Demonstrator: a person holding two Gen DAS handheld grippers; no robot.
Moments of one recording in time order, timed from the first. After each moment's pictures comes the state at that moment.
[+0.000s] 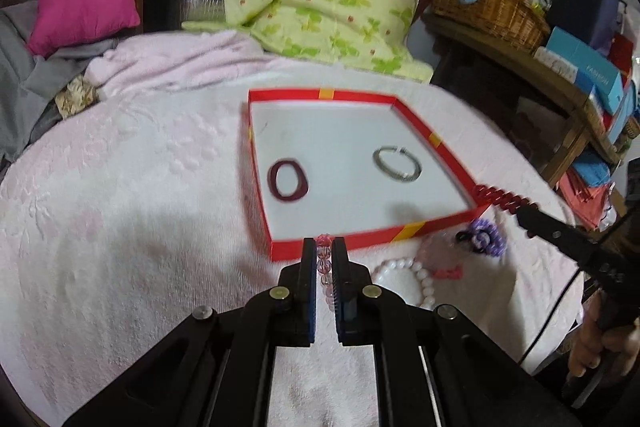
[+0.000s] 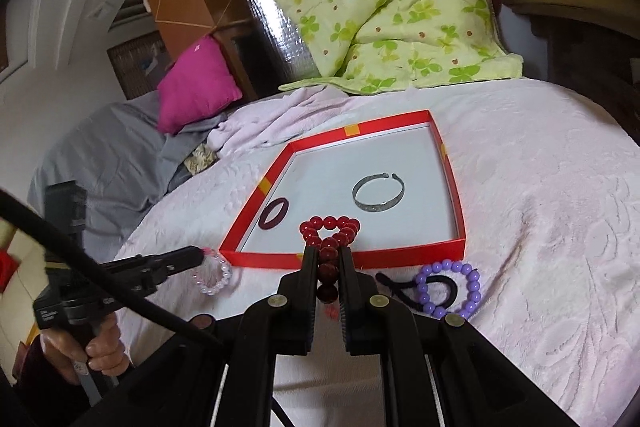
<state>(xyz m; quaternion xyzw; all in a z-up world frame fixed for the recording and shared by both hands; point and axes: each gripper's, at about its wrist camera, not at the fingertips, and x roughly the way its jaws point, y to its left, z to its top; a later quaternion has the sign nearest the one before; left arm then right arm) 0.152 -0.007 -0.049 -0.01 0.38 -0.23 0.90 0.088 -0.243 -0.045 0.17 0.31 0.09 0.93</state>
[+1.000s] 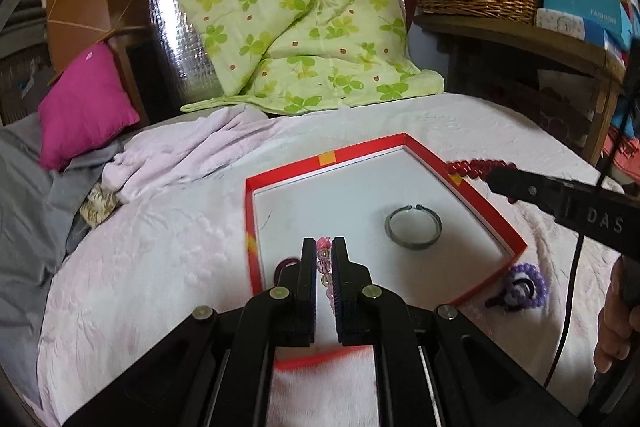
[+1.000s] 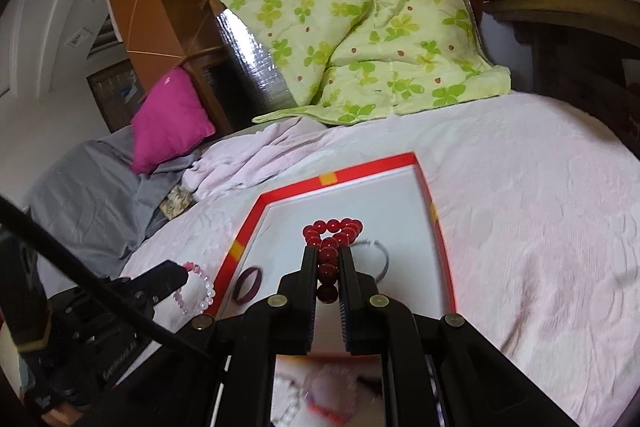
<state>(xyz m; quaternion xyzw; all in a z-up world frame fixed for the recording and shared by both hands) 0.187 -0.086 -0.021 0.14 0.30 -0.18 0.93 0.163 -0.265 -0.026 0.19 0.29 0.05 0.94</state>
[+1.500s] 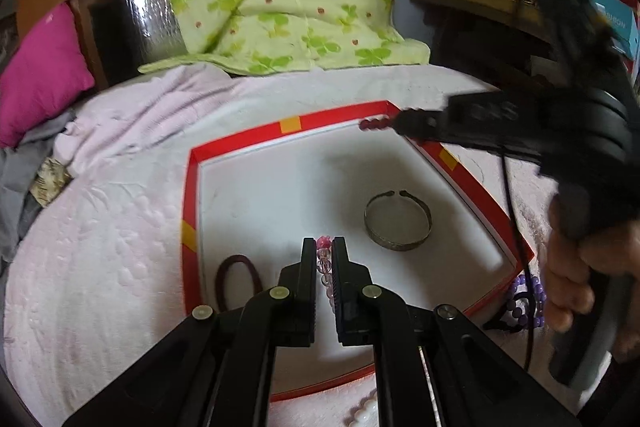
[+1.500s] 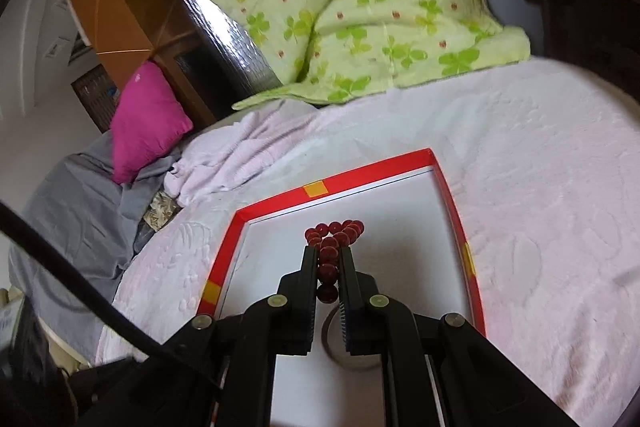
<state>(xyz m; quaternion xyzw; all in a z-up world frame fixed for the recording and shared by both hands) 0.234 -0.111 -0.059 0.10 0.37 -0.22 0.89 0.273 -0.280 -0.051 0.23 0.35 0.06 0.91</state>
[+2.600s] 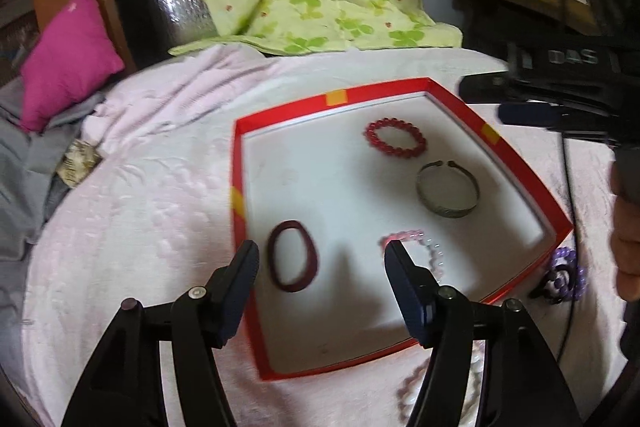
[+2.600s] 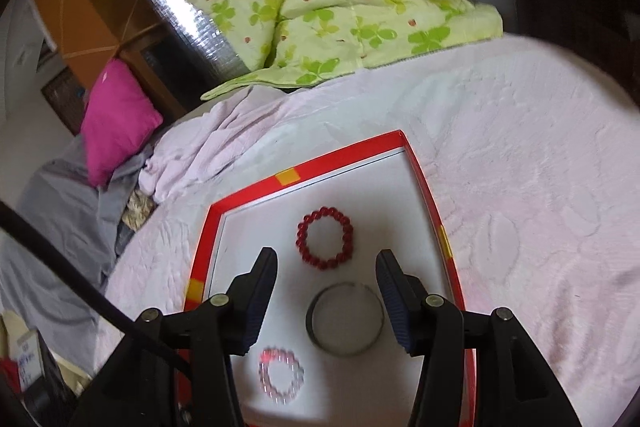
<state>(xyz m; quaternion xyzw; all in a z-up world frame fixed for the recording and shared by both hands) 0.229 -0.082 -0.064 0.13 0.39 -0.16 0.90 0.264 -0.282 -0.041 0.23 0.39 0.01 0.89</state>
